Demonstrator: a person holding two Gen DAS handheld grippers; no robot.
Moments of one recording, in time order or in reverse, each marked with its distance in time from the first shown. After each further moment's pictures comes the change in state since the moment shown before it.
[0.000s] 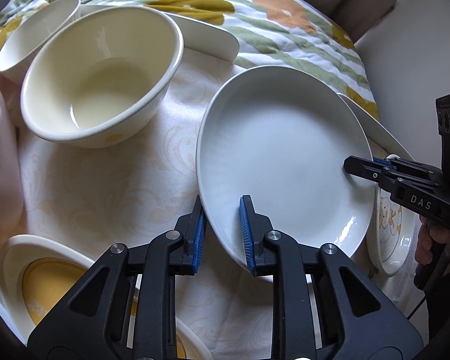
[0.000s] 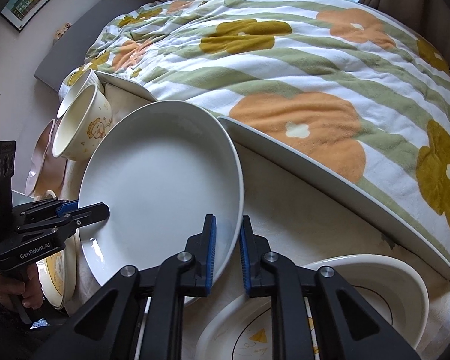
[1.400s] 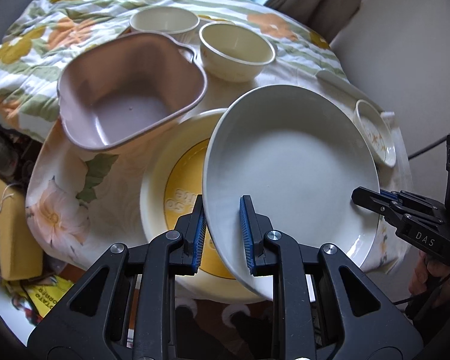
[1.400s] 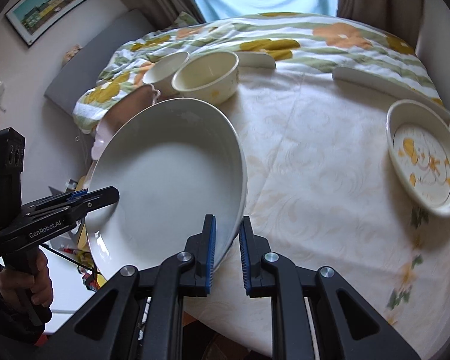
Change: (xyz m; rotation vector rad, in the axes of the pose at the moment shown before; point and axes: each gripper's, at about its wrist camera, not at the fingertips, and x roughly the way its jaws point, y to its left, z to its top) left arm -0.139 0.142 -0.126 0.124 -0.074 -0.064; right arm -0.029 0.214 -0.124 0.187 -0.156 -0.069
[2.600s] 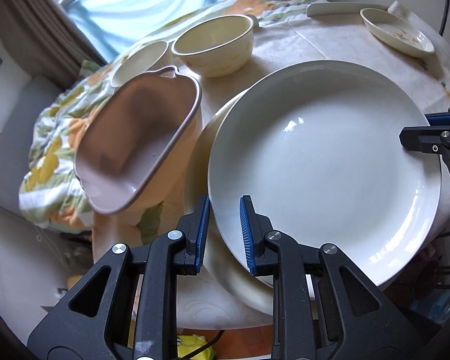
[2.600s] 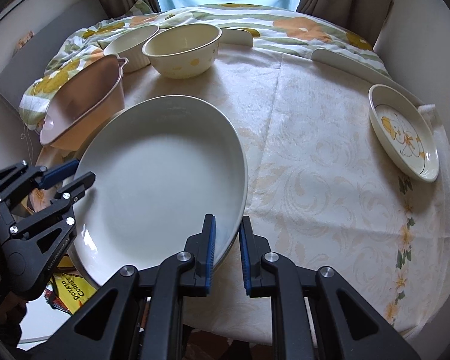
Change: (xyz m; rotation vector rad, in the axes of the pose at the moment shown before) left arm 0.038 -0.027 -0.016 0.543 -0.081 0.386; right arm 0.034 0.051 -0.019 0.006 0.016 -0.319
